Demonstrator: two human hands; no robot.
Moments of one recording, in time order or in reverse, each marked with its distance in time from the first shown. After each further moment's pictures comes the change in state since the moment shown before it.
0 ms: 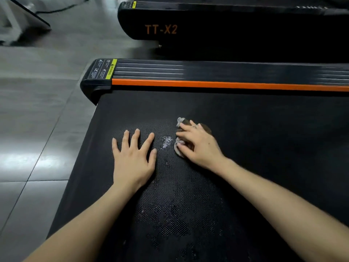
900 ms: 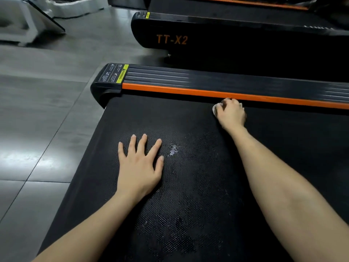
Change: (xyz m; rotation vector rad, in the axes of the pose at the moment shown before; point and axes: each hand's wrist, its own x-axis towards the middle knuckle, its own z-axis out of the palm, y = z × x) left_hand -0.001 -0.002 0.003 -0.034 0.055 0.008; right_hand 0.104 0.103 -0.031 -0.283 0.270 0.613
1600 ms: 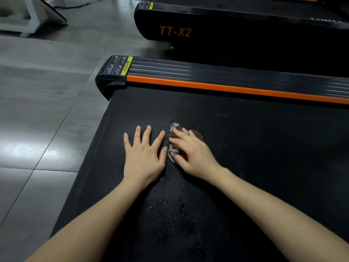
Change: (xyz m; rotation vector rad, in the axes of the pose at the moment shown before) left_hand 0.001 0.003 -0.003 0.001 -0.048 -0.007; right_hand -0.171 -0.053 -0.015 0.232 -0.298 -0.760
